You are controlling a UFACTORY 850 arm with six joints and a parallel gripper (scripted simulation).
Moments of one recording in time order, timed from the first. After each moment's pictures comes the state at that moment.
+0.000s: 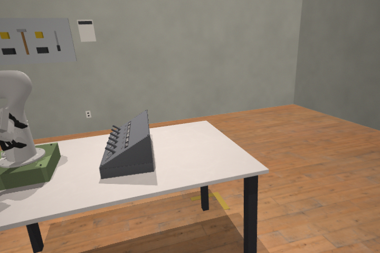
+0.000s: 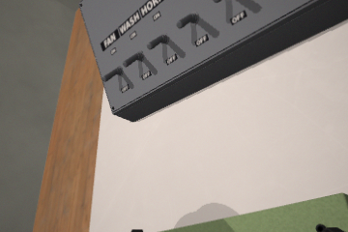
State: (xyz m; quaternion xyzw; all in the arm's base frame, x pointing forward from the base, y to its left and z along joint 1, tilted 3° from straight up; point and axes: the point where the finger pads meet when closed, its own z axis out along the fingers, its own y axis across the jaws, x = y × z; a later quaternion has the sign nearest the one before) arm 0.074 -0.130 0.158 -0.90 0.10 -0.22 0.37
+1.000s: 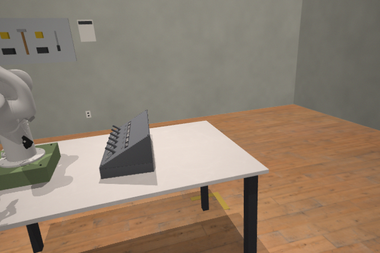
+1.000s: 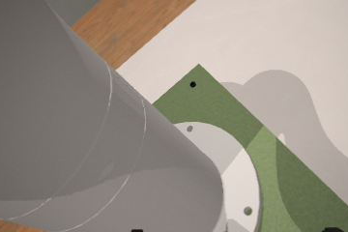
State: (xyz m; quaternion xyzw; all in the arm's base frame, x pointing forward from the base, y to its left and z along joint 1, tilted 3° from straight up) arm 0.056 -0.127 0.139 -0.83 -0.41 -0.11 0.36
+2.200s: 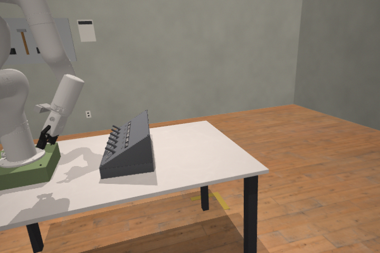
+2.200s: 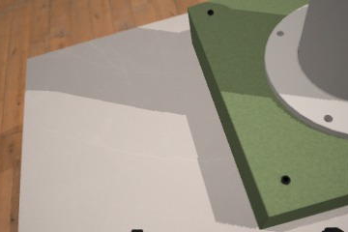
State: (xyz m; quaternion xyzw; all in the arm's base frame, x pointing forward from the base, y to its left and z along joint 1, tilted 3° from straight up) arm 0.170 -0.183 0.126 -0.12 -0.95 0.08 0.26
